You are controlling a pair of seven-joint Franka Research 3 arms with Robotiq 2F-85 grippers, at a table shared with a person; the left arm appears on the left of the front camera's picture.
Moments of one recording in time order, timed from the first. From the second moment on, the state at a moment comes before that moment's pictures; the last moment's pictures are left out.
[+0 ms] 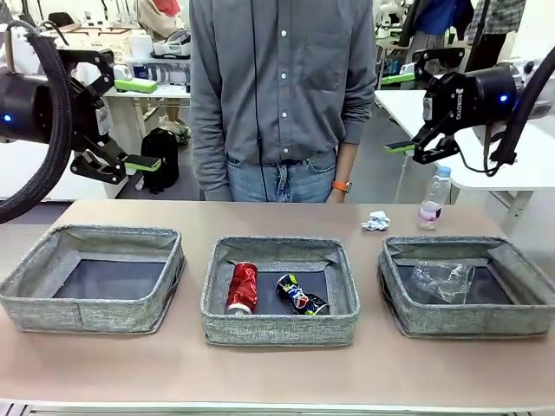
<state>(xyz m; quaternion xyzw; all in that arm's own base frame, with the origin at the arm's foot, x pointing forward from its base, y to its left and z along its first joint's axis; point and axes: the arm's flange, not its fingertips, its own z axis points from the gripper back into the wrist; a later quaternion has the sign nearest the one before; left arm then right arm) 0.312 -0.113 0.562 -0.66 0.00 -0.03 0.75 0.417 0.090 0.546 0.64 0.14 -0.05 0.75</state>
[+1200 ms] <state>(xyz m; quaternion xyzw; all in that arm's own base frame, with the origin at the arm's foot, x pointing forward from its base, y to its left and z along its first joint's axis) 0.312 -0.112 0.562 -0.66 0.00 -0.03 0.75 0.417 0.090 0.546 0.64 0.14 -0.05 0.75</state>
